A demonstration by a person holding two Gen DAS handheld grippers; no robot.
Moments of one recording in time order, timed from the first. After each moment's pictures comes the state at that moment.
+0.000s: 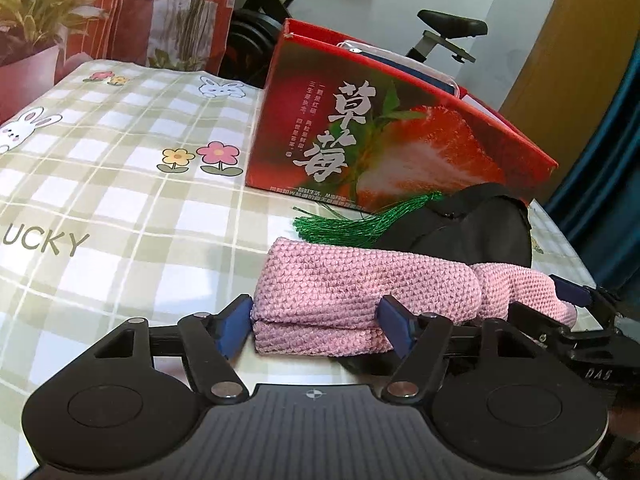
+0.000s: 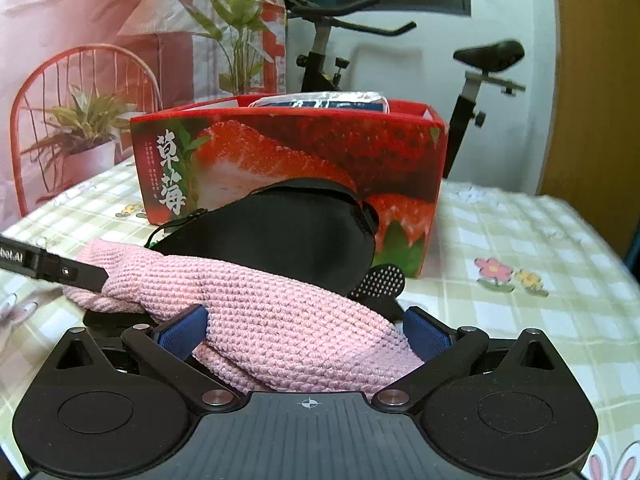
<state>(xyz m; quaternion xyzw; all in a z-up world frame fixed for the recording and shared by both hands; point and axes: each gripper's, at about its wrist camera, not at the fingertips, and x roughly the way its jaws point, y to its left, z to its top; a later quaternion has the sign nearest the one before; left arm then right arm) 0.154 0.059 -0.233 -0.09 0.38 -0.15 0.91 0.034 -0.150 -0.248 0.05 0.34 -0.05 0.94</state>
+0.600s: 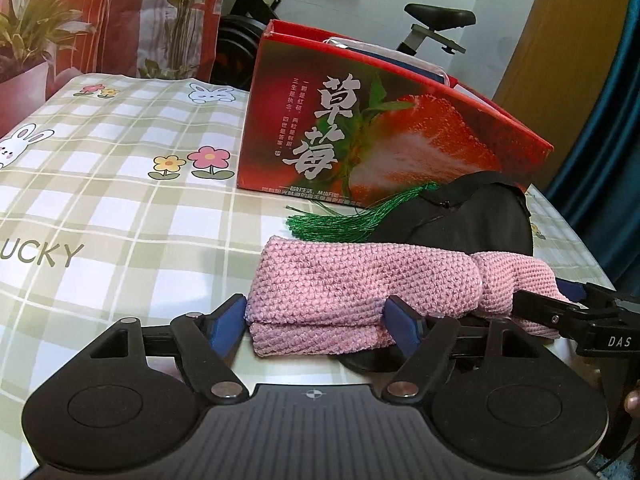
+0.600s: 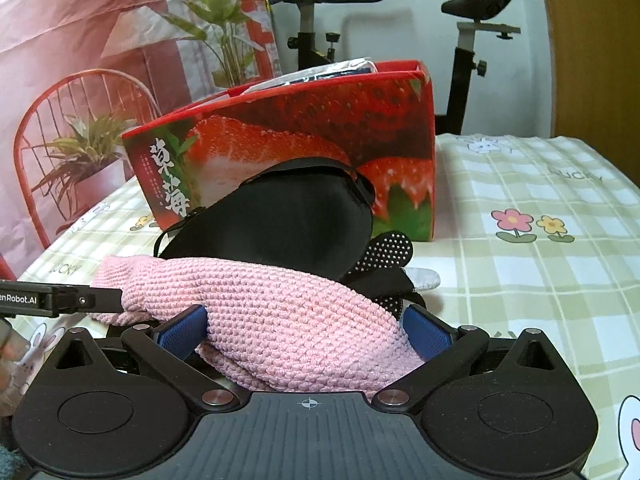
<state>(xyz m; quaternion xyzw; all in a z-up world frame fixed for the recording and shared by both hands) 0.153 0.052 -0.234 -0.06 0.38 -0.15 0.91 0.035 -0.168 -0.255 0.13 0.36 -0.03 0.92</state>
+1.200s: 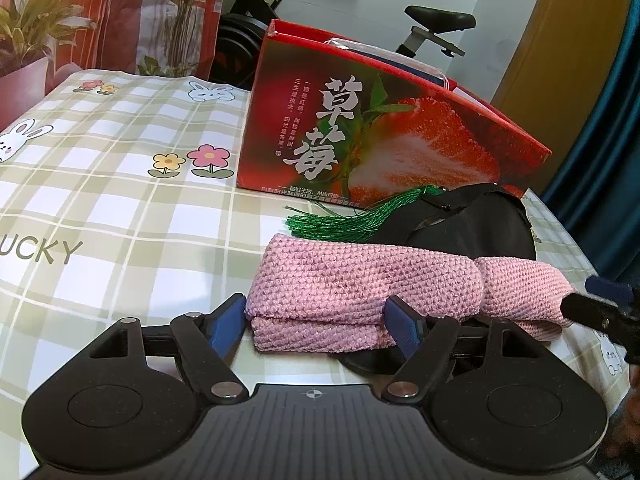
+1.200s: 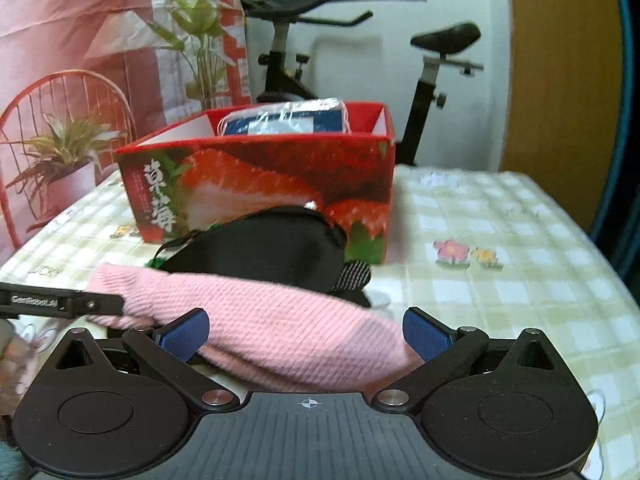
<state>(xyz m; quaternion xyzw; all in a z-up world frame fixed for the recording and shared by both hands) 0.152 0.054 -0.233 -0.07 0.38 -0.16 0.91 0.005 -0.144 -0.209 0.08 0.36 -0.11 0.92</state>
